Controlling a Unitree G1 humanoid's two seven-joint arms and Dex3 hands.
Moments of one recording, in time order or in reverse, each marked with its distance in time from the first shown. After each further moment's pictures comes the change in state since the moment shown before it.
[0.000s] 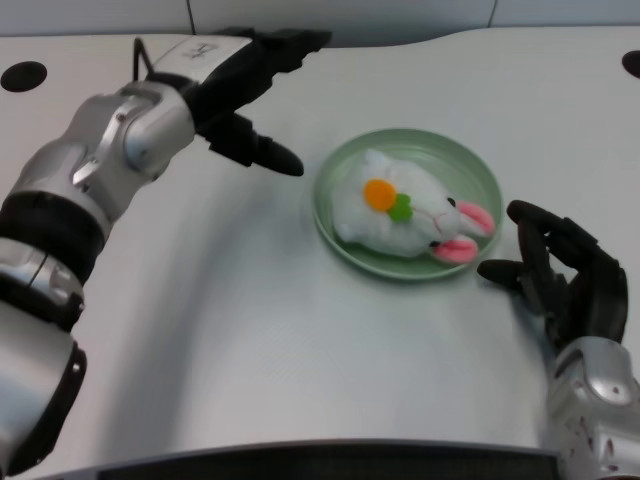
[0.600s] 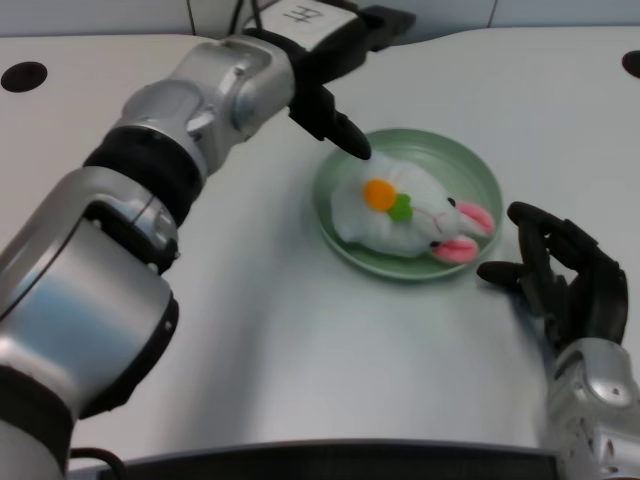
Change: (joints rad) left arm -0.248 -0.178 -0.134 0.203 0.119 0.098 0.049; right arm 0.004 0.003 0.000 -0.008 0.000 0.010 -0.001
